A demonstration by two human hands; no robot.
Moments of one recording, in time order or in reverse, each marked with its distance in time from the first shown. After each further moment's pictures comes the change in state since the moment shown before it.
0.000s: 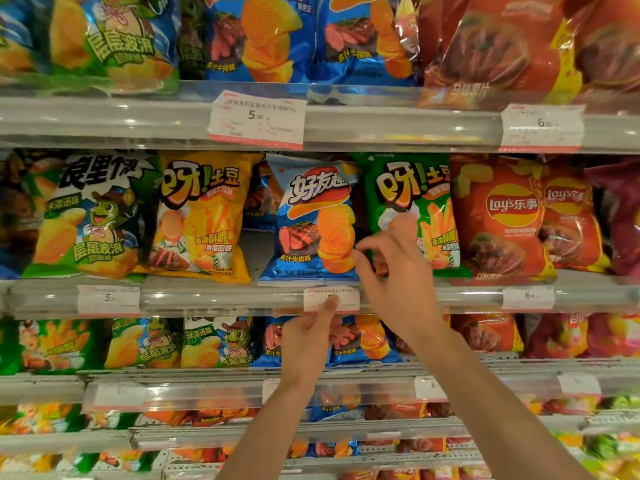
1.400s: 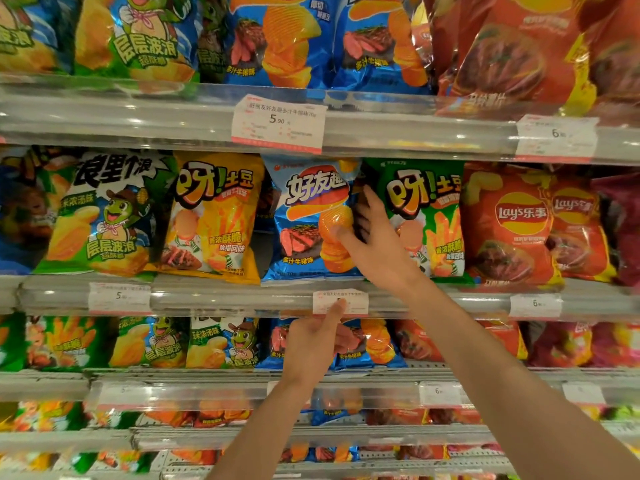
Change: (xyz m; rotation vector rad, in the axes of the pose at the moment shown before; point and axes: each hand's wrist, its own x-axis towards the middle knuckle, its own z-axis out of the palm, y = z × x) left_hand 0.006 0.001 -0.011 0.078 -0.132 -0.004; right_hand 0.059 -0.010 0.031 0.504 -0.341 0.401
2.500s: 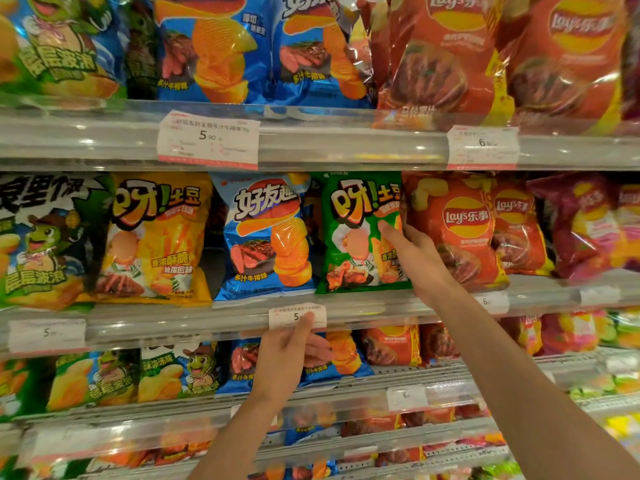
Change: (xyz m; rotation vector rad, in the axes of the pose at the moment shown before) left_hand -0.001 0.008 0.016 -0.046 -0.119 0.099; right_hand -0.006 0.058 -0.106 0.208 0.231 0.334
